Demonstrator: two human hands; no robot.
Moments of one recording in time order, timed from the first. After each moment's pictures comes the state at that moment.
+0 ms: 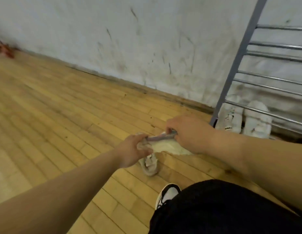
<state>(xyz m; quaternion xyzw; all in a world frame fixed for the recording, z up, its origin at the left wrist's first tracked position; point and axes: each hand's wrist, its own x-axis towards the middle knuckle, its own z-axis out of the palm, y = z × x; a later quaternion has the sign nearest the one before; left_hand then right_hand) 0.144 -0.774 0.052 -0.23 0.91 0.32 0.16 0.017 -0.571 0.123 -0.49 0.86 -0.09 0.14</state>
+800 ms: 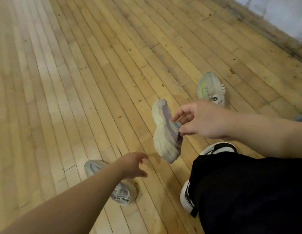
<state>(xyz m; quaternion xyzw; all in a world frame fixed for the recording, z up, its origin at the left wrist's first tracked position) 0.427 -0.766 -0.112 -0.42 0.76 0.34 0.35 0.152 -0.693 0.034 -0.43 0.70 -0.22 0.52</state>
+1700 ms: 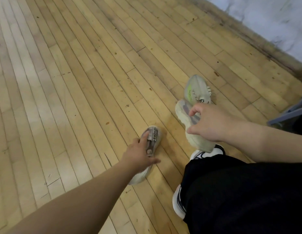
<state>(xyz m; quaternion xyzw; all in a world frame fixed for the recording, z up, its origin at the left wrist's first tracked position) 0.358 -0.765 -0.132 -0.48 0.79 0.32 0.19 0.117 -0.675 0.014 -0.40 0.84 -0.08 0.36</state>
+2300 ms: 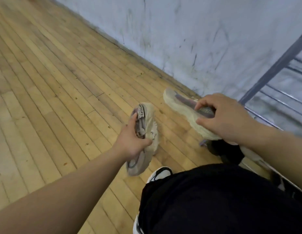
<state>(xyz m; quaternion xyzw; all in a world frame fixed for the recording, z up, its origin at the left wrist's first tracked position) 0.210 -0.753 0.031 -0.36 0.80 0.48 -0.05 0.042 -0.548 0.193 -0.44 0.88 -0.18 0.08</state>
